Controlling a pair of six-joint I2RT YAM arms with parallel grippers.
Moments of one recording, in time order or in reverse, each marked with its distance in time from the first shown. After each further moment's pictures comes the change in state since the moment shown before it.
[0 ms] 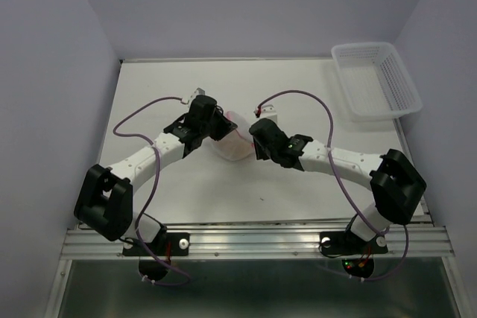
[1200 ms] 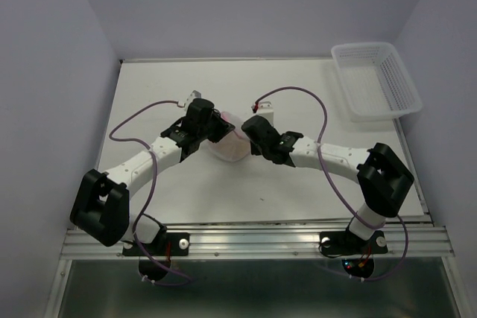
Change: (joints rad) left arm 0.001 -0.043 -0.050 0.021 -0.016 -0.029; right arm 0.005 0.111 0.088 0.031 0.051 0.093
